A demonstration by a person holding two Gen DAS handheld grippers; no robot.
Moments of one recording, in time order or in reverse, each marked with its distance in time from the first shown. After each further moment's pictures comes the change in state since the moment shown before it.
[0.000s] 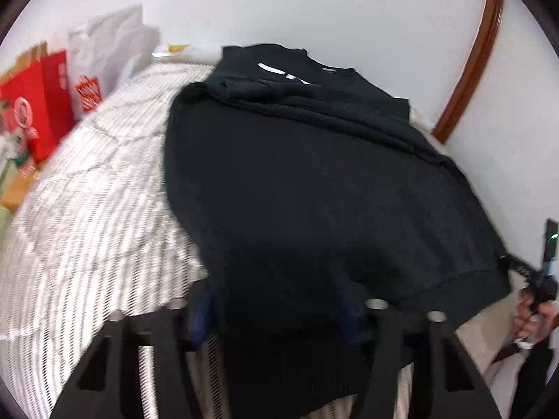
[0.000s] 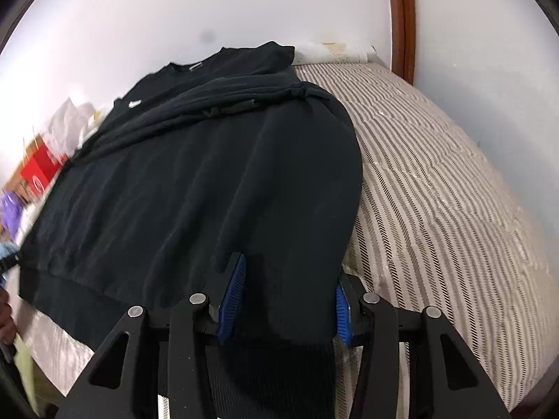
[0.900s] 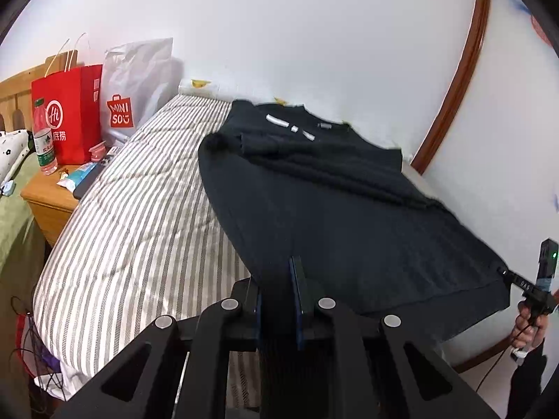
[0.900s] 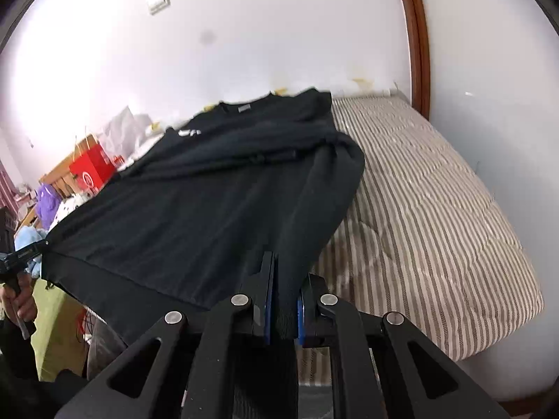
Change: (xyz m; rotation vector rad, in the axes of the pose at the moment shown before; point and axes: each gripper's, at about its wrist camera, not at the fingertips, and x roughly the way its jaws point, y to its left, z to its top) left arm -0.104 0.034 -0.025 -0.049 -0.136 -0.084; right arm -0.103 0.004 -0.027 -0.042 -0.122 0.159
